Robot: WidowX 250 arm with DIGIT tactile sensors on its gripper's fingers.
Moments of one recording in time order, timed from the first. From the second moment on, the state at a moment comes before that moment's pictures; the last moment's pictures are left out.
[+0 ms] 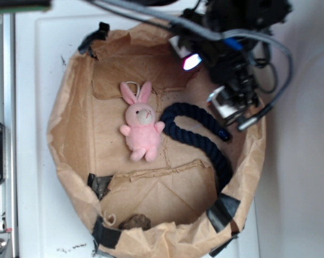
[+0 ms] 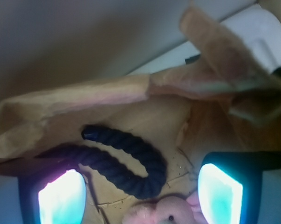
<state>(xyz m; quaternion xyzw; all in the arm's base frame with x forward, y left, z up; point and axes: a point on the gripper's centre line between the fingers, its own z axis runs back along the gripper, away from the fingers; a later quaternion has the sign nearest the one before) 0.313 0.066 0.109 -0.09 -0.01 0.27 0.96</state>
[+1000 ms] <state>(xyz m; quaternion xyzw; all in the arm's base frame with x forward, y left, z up) 0.262 0.036 0.108 -0.07 -0.03 0.27 0.96</state>
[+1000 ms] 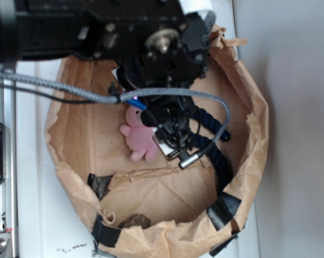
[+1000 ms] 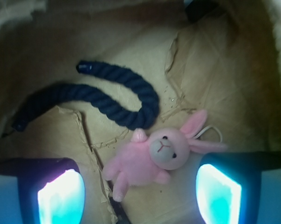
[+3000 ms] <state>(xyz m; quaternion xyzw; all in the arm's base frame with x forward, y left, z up) 0.208 -0.004 0.029 -0.01 -0.03 0.41 0.91</state>
